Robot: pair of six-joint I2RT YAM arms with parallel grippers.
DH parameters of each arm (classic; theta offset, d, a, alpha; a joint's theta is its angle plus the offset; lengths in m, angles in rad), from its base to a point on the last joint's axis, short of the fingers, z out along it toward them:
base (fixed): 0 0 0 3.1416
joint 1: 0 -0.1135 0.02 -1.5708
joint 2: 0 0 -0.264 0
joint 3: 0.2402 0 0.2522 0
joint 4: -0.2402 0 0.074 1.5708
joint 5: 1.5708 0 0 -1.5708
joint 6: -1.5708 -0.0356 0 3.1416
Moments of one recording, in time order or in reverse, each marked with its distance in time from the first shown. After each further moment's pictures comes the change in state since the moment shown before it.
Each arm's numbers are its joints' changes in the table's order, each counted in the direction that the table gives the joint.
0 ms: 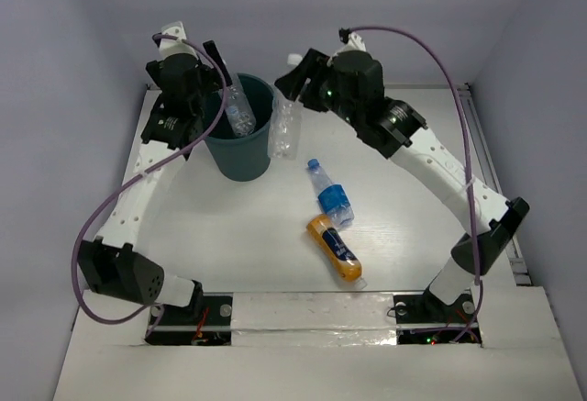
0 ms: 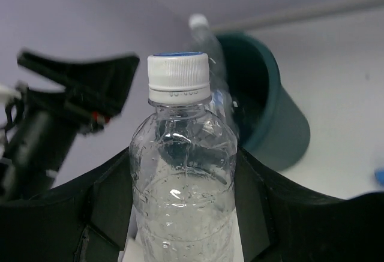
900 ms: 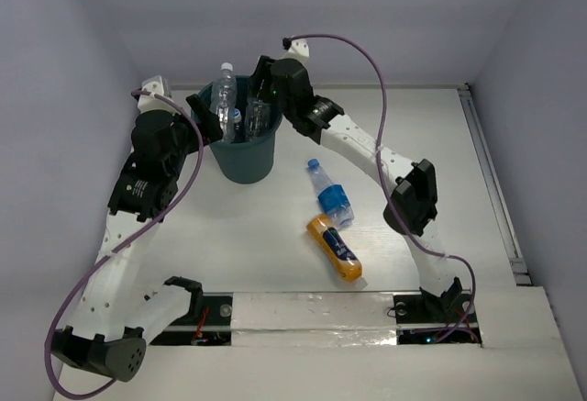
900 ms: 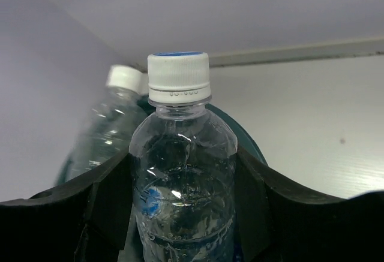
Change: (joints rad) left arm 0.000 0.451 -0.279 -0.252 0.197 0.167; right arm -0.006 -0.577 0.435 0.200 0.205 0.201
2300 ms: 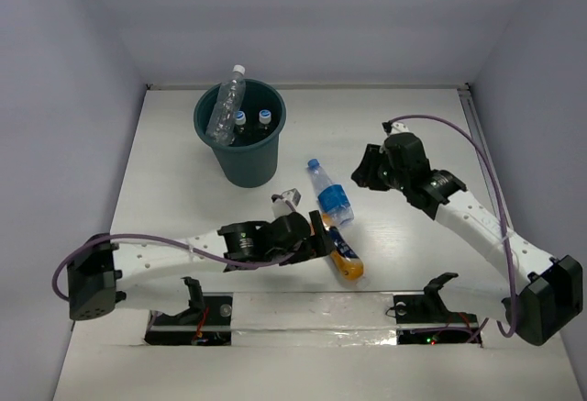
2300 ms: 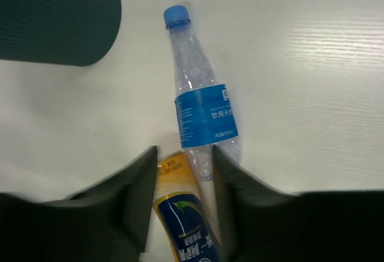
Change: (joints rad) left arm 0.990 -0.182 -0.431 0.105 -0.027 0.793; right arm 0.235 1.053 -1.324 -0.190 -0.373 0.020
